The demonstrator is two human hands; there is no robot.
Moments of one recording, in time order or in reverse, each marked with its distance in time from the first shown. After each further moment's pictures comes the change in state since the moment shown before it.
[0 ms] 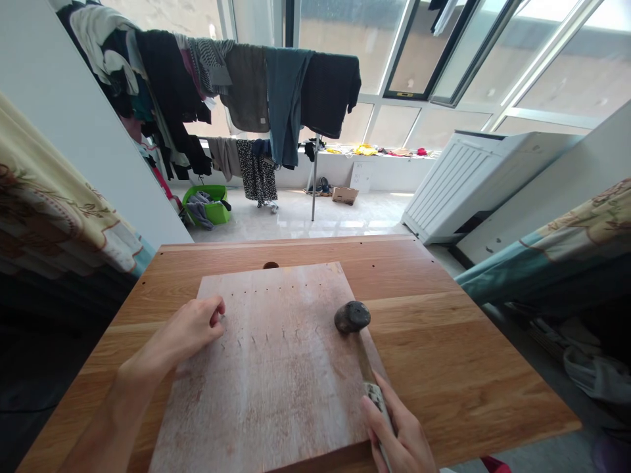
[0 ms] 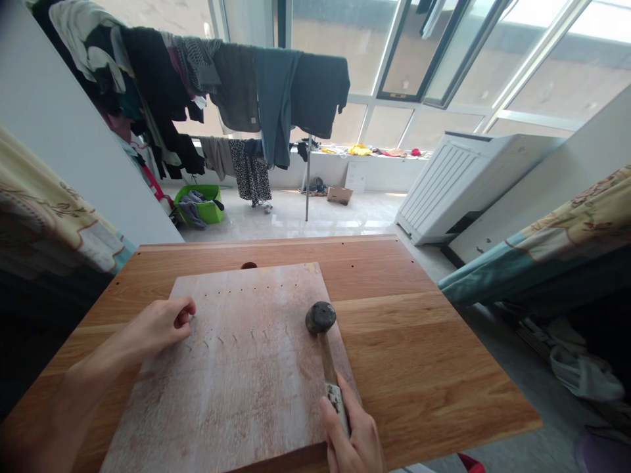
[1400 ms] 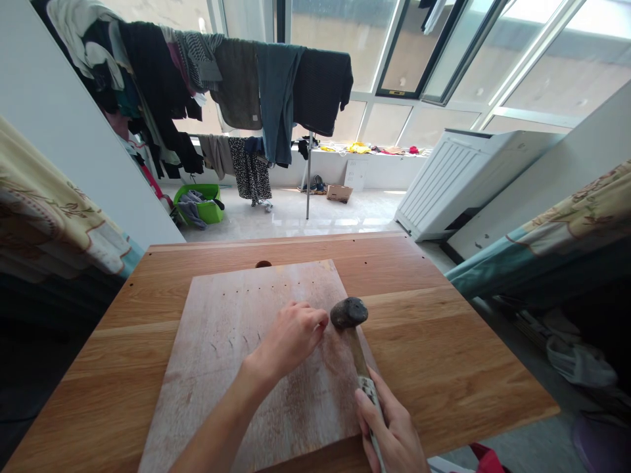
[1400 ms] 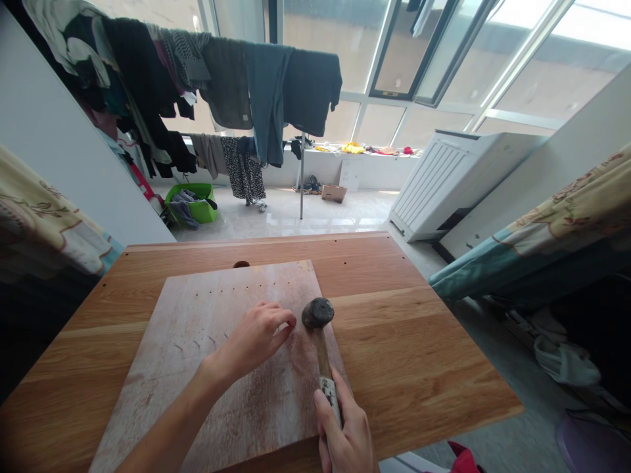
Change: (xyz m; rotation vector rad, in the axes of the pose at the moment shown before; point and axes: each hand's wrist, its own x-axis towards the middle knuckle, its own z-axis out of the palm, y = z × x) left_hand 0.011 0.177 0.071 -0.072 0.067 0.582; right_hand -0.001 -0.005 0.002 0.123 -0.054 -0.008
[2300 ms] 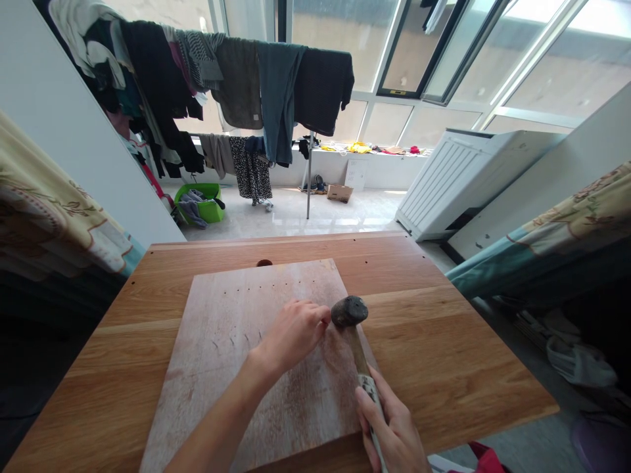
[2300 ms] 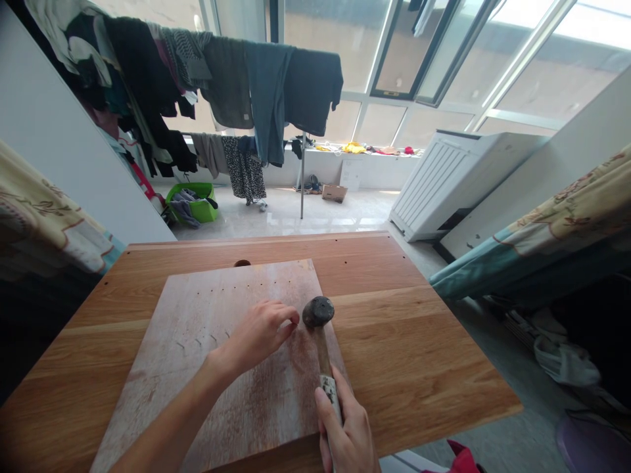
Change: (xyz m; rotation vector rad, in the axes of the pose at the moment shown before) left_hand 0.004 -0.003 0.002 -0.046 -0.007 0.009; right_hand 0.001 0.001 -0.002 -0.024 0.003 -0.008
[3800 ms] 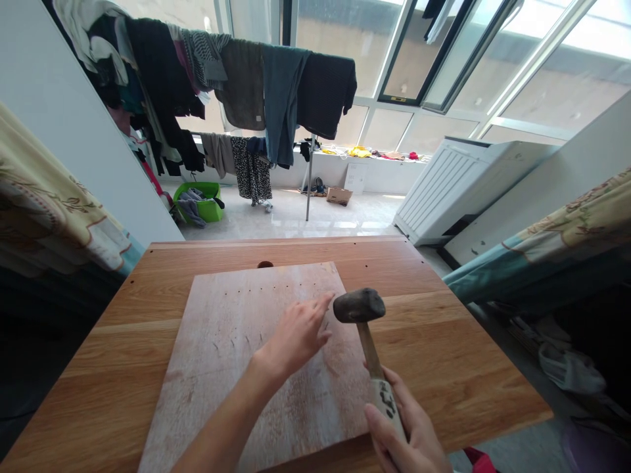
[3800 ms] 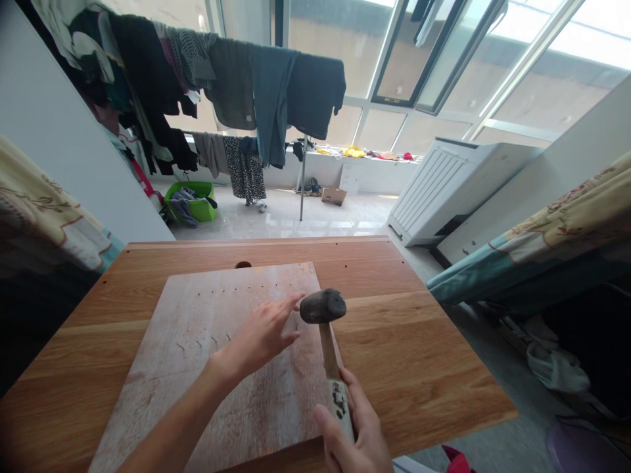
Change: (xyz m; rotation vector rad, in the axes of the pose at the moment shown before) left_hand 0.001 0.005 -0.003 -0.031 -0.011 -0.060; right_hand -0.015 -0.039 -0.011 0.071 -0.030 0.005
